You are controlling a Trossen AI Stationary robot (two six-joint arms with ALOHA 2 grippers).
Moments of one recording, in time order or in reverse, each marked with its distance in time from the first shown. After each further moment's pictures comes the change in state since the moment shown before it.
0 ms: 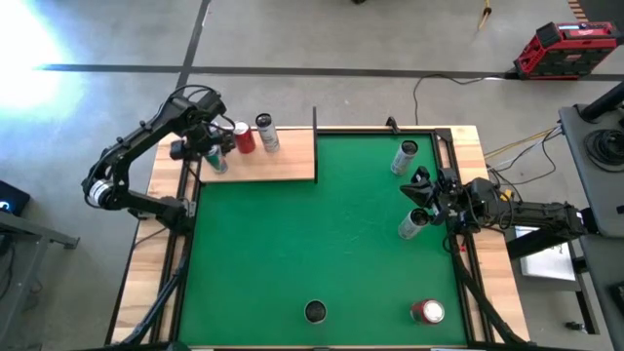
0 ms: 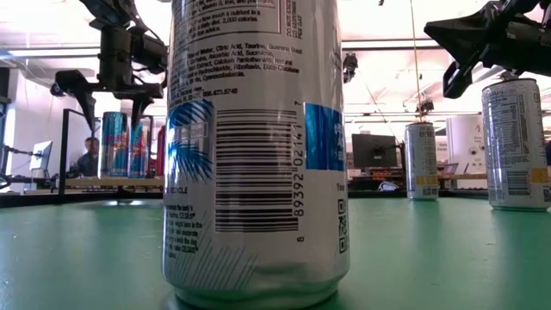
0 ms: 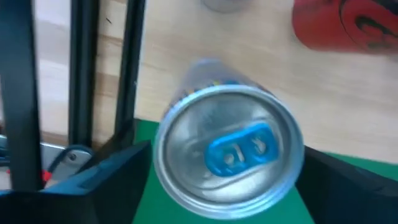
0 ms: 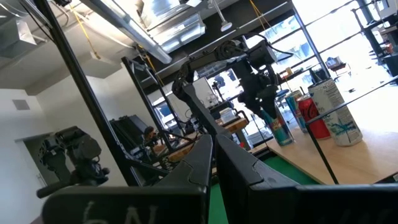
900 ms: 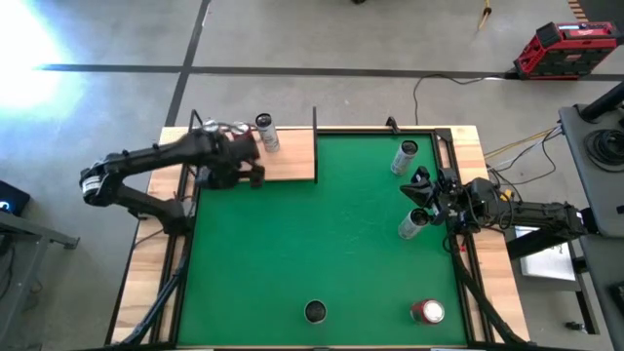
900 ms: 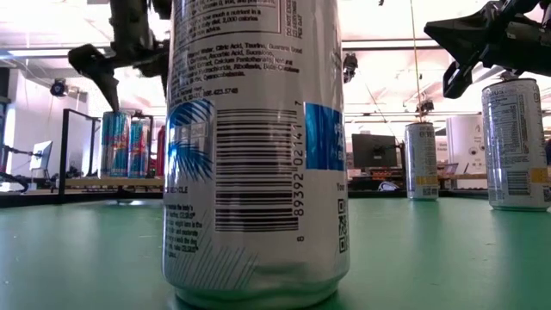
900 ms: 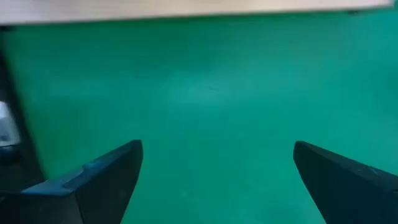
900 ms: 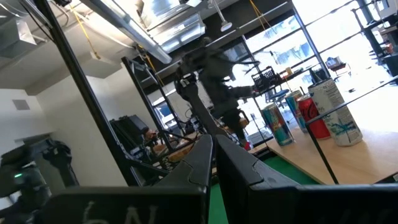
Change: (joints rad) left arm -0.663 -0.032 0.001 0.112 0.037 -0.406; right arm 0.000 0.000 0.000 0.000 0.000 0.000
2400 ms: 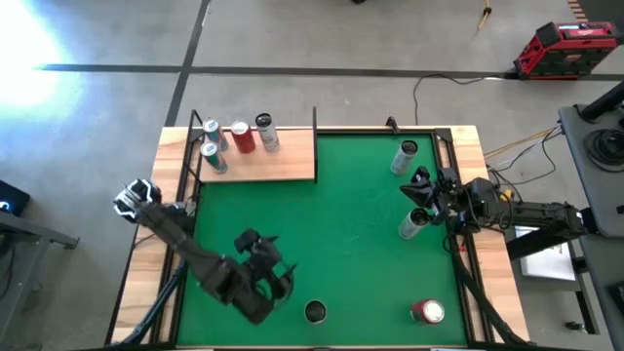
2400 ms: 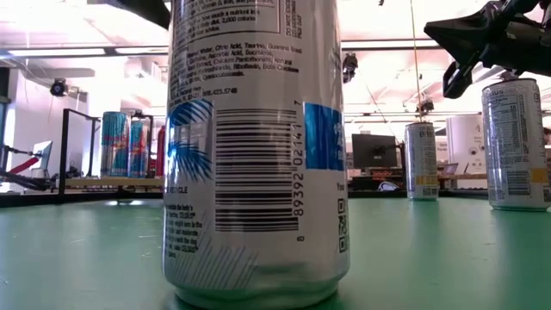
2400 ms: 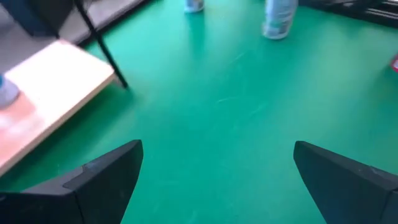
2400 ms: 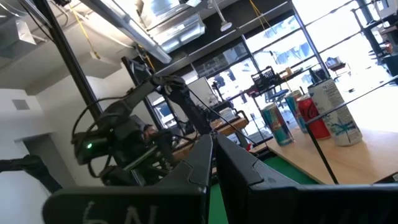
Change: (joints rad) left arm -1.005 0.441 0.276 0.239 -0.945 0.066; right arm 0.000 0.000 0.000 0.000 0.000 0.000
